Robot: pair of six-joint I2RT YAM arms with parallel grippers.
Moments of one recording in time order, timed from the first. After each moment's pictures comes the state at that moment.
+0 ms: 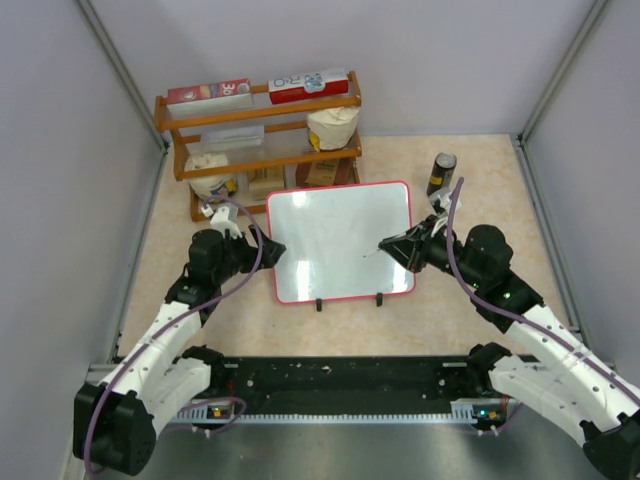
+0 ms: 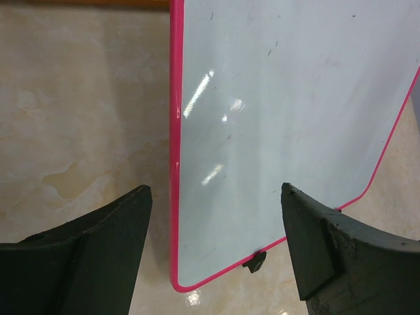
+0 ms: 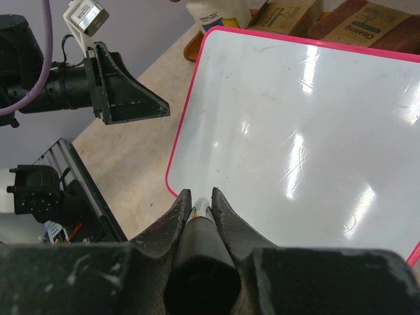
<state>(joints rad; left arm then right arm) -0.25 0.88 0.50 -0.02 0.24 -0.53 0.56 0.75 0.66 -0.01 -0.34 0.36</state>
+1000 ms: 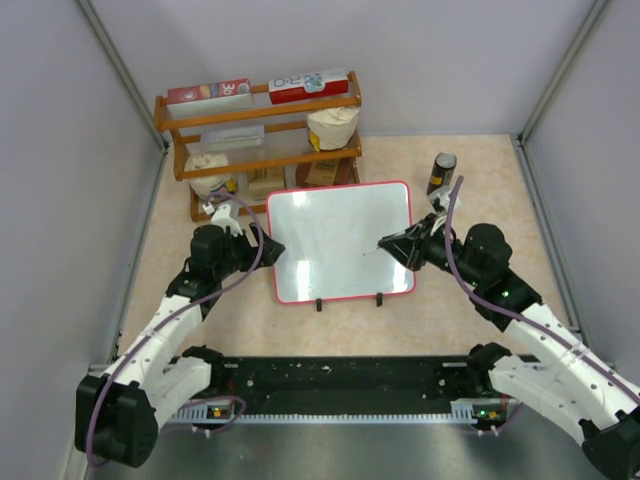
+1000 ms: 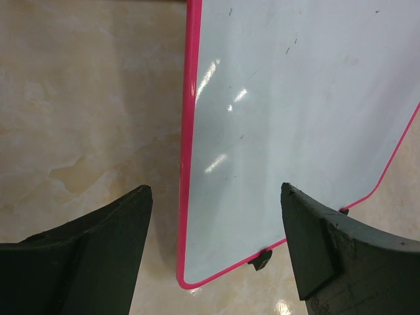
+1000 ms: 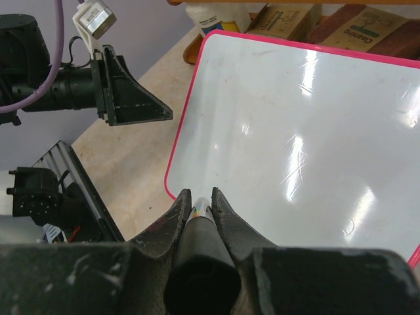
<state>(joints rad) -0.24 0.90 0.53 -0.07 0.23 -0.51 0.56 0.76 0.66 0.01 -0.34 0.36</state>
